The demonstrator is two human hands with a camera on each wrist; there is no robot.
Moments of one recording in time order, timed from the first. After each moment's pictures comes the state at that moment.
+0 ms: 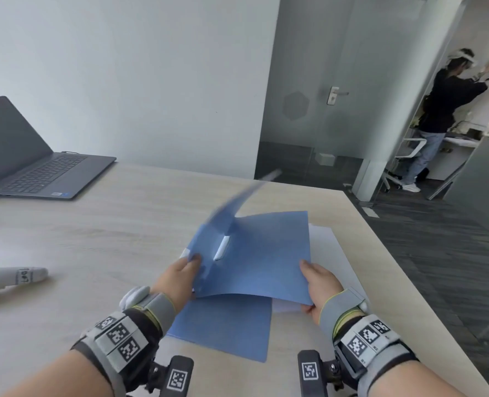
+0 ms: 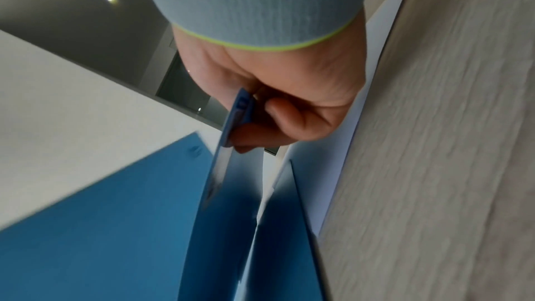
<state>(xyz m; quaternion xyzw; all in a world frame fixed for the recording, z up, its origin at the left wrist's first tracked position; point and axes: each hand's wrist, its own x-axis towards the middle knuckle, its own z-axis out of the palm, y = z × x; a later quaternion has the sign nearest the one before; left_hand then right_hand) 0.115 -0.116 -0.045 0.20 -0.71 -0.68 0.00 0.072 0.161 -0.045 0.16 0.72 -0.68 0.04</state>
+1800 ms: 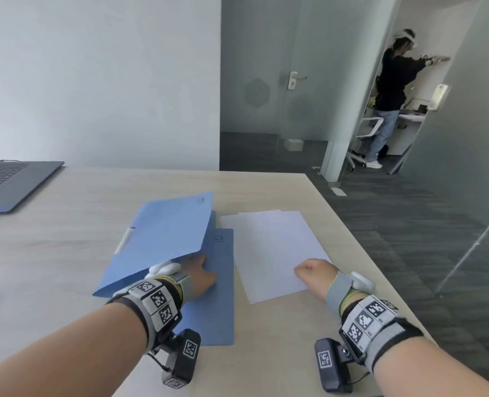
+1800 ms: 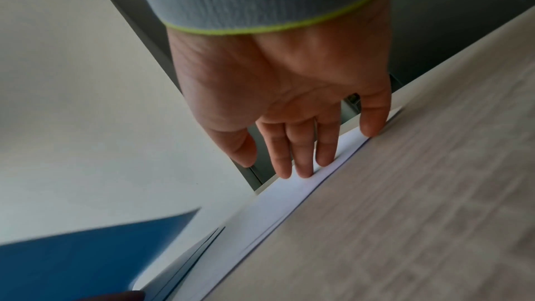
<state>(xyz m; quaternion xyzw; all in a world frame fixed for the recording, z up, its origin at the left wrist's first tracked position) 0.082 -0.020 -0.023 0.03 -0.97 -0.13 -0.18 0.086 0.264 -0.039 0.12 0.92 -0.36 0.08</state>
